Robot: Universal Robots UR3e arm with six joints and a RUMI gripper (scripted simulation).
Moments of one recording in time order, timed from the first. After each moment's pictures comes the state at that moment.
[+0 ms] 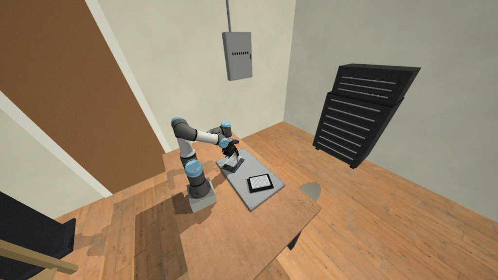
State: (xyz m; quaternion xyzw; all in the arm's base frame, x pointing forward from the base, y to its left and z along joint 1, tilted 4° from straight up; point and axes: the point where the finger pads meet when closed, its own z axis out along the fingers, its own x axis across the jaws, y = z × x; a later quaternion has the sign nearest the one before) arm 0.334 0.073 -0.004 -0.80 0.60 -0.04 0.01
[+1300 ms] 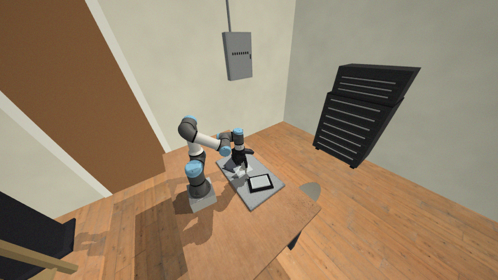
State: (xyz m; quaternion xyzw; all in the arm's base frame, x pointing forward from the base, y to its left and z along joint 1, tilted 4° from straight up) arm 0.320 -0.057 -0.007 -0.61 0.79 -0.02 0.01
